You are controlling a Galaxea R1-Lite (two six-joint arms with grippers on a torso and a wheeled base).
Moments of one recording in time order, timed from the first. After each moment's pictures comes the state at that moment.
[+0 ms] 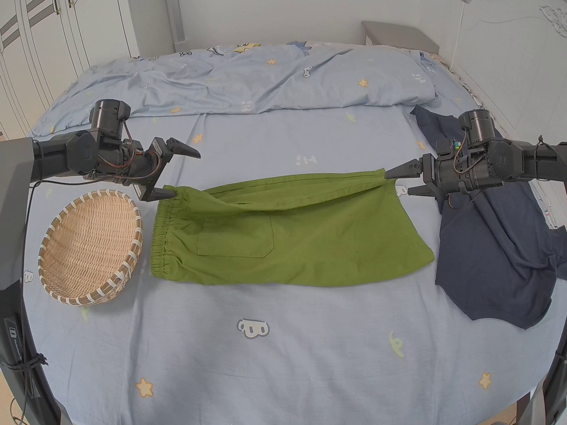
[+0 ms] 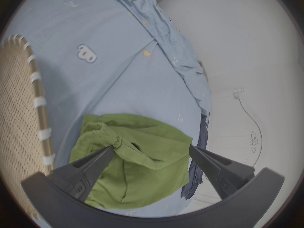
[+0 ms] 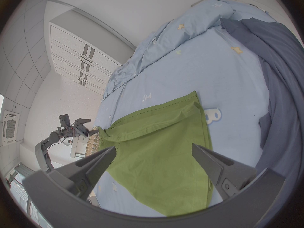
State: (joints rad) left arm -0.04 2.16 -1.84 0.26 -0.53 -0.78; right arm 0.10 2.15 -1.73 0.24 0.65 0.25
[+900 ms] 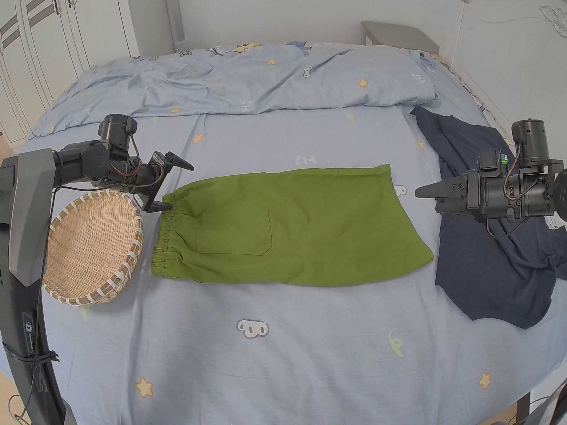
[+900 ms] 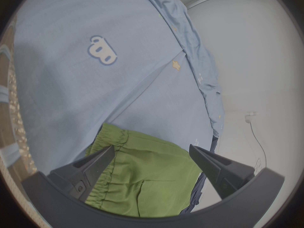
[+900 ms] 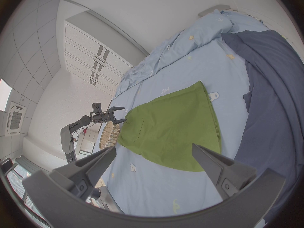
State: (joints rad) left arm -0.01 2.32 -2.00 0.34 -0.43 -0.89; right arm 0.12 1.69 -1.13 0.01 0.67 0.27
